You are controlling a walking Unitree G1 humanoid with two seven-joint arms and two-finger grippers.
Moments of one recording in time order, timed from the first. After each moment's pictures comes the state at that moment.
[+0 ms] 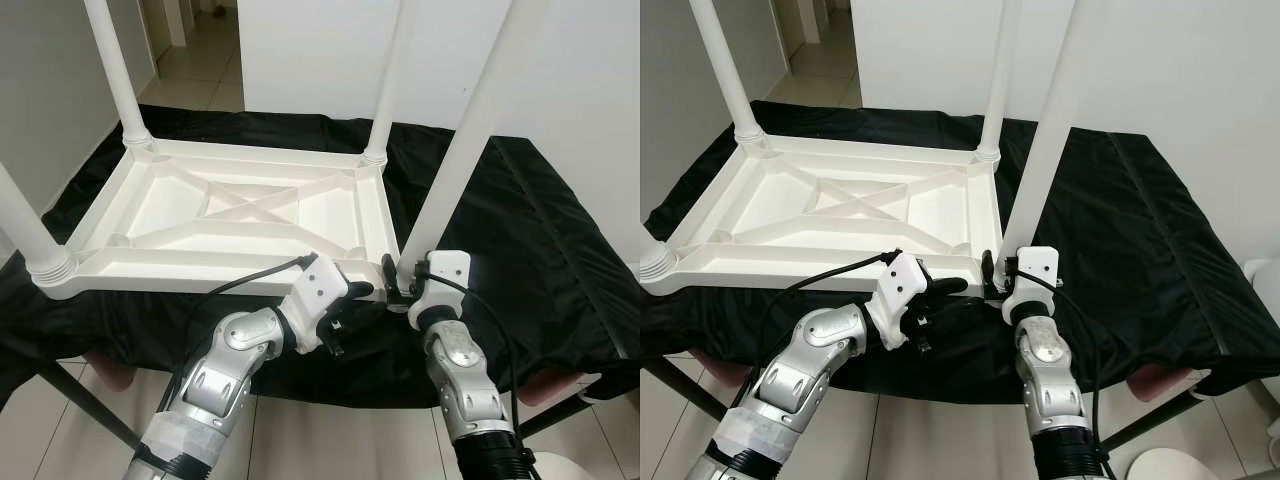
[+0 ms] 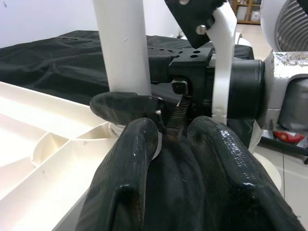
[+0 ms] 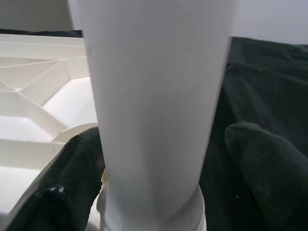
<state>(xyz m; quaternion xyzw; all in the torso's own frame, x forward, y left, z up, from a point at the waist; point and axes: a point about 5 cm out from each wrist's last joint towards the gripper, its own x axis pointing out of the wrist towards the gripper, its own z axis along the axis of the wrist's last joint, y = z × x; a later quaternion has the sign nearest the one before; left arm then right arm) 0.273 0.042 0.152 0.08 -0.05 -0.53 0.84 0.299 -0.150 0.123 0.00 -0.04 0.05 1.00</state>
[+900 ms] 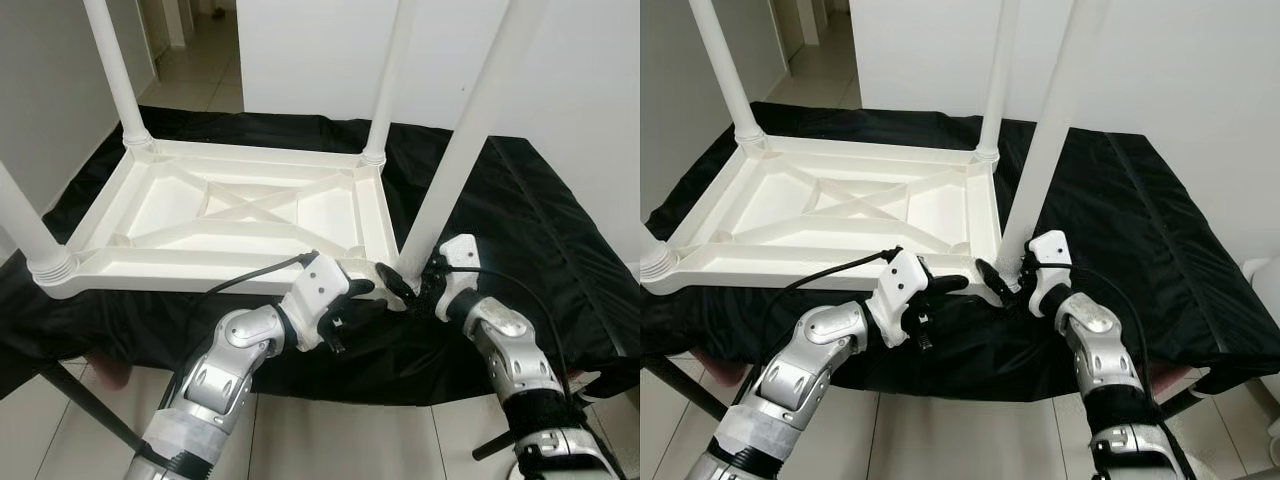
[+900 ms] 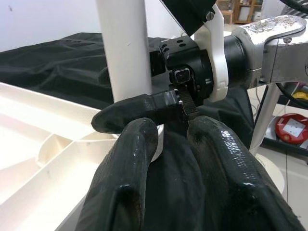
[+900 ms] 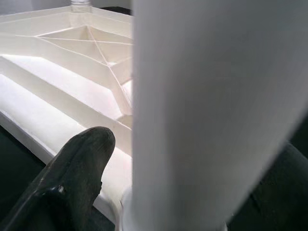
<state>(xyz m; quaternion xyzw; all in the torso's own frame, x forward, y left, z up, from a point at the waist) 0.275 0.041 0.155 0.08 -0.05 -0.53 0.84 0.327 -0.179 0.132 -0.07 -0.01 0.29 0.96</state>
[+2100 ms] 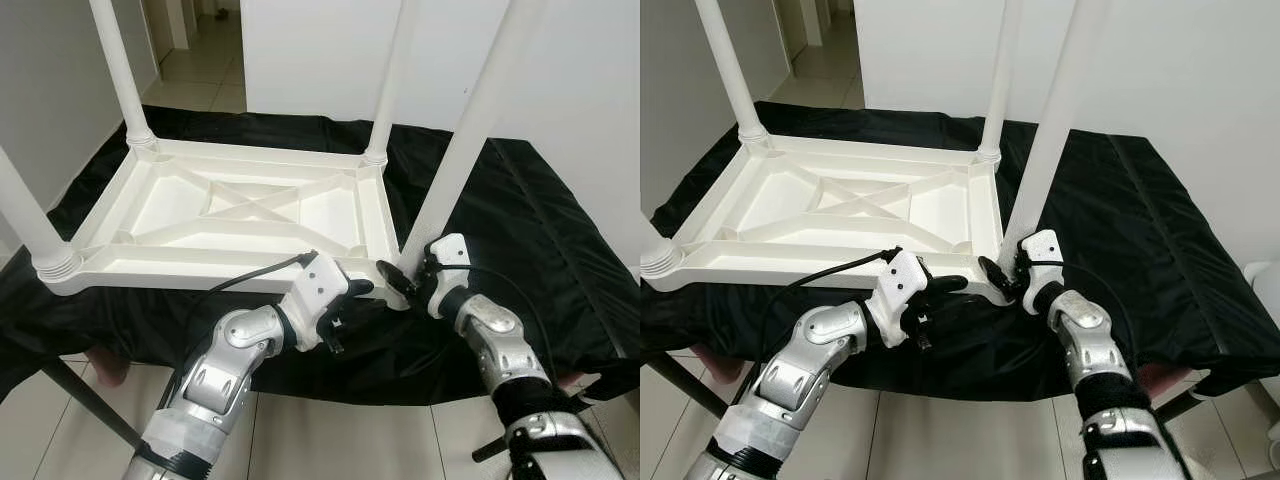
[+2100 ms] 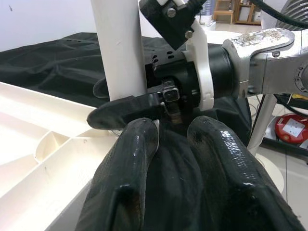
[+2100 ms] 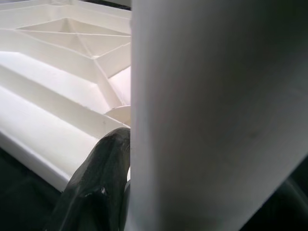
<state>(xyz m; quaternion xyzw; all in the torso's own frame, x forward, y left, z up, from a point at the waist) 0.274 0.042 0.154 0.08 -0.05 -0.53 0.84 0.336 -0.173 0.121 -0.06 -0.01 0.23 0.97</state>
